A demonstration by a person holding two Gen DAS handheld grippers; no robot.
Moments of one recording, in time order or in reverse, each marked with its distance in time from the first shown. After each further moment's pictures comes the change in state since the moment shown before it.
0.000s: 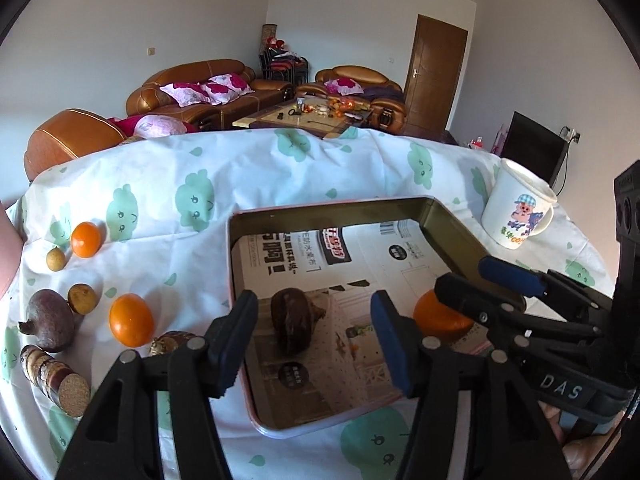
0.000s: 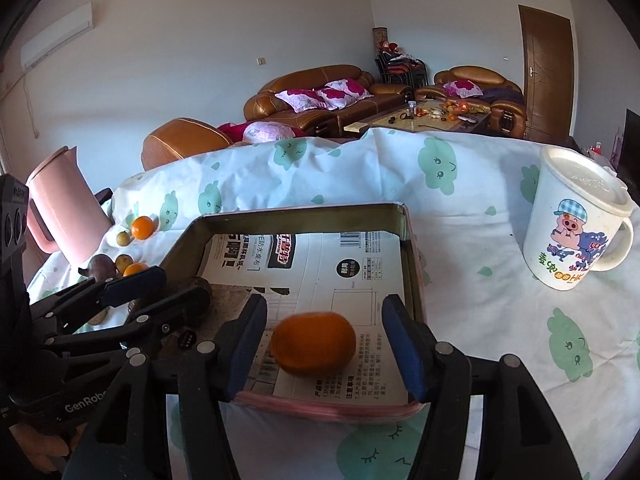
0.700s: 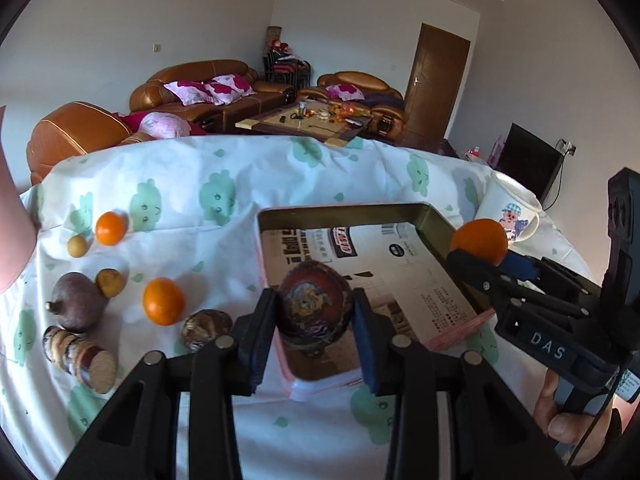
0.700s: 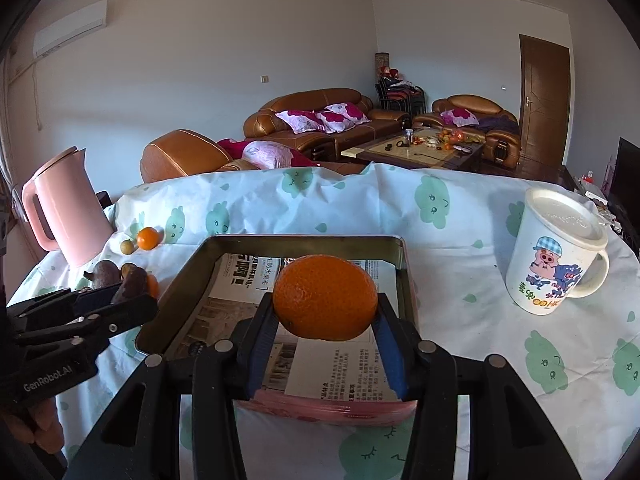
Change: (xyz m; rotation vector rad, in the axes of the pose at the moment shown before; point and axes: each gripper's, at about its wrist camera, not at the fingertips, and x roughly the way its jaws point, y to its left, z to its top) left arm -0.017 0.011 0.000 -0.032 0.018 -0.020; right arm -0.020 0.011 0.006 -0.068 -0.065 -0.043
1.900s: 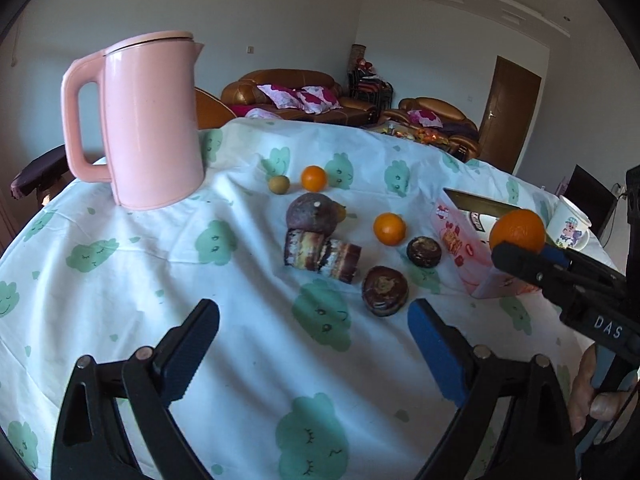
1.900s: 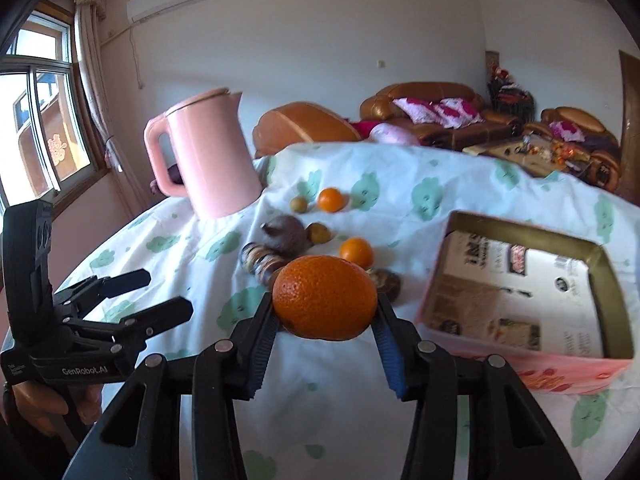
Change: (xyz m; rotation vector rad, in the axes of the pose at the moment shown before) left arm -0.116 0.130 -0.091 -0.161 -0.095 0.212; right arm -0.021 0.152 -0.023 -0.163 0.009 0.331
